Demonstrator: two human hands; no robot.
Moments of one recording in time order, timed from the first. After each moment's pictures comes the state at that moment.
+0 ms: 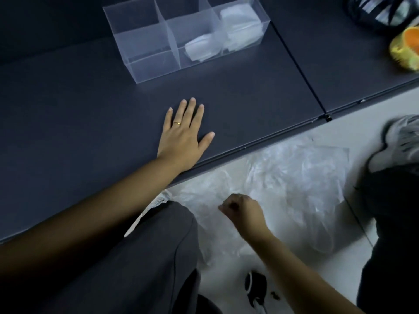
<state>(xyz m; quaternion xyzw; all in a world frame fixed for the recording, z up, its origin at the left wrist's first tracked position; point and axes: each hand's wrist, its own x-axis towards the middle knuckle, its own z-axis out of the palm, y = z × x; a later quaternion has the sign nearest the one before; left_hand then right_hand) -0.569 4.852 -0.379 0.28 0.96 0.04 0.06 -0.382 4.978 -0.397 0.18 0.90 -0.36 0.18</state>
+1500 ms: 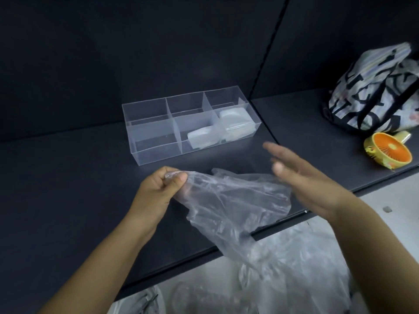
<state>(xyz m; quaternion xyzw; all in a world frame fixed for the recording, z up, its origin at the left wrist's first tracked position) -0.610 4.842 -0.298 -0.01 0.69 0.70 0.17 -0.557 5.119 -0.242 0.11 0.77 -0.61 0.16</state>
